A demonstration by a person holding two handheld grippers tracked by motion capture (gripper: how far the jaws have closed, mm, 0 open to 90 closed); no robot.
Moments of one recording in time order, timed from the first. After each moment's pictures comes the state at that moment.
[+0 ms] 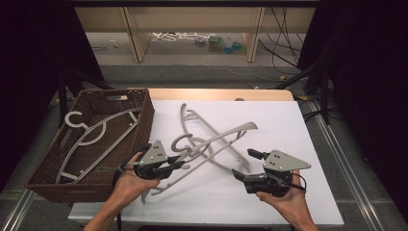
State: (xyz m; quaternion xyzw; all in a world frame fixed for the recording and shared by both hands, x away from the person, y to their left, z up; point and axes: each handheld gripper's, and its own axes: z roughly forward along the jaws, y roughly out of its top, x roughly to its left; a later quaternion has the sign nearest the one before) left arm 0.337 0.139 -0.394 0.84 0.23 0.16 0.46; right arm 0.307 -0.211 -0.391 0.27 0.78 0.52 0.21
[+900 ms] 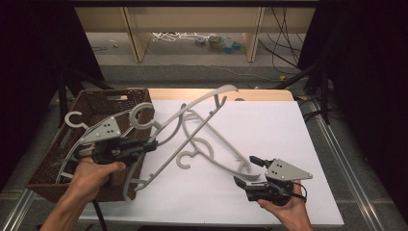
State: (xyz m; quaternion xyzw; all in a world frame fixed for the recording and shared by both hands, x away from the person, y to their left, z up) left arm 0.329 0.210 -0.318 0.77 0.30 0.14 0.55; right arm 0.296 -0.217 -0.410 0.28 0.77 0.53 0.22
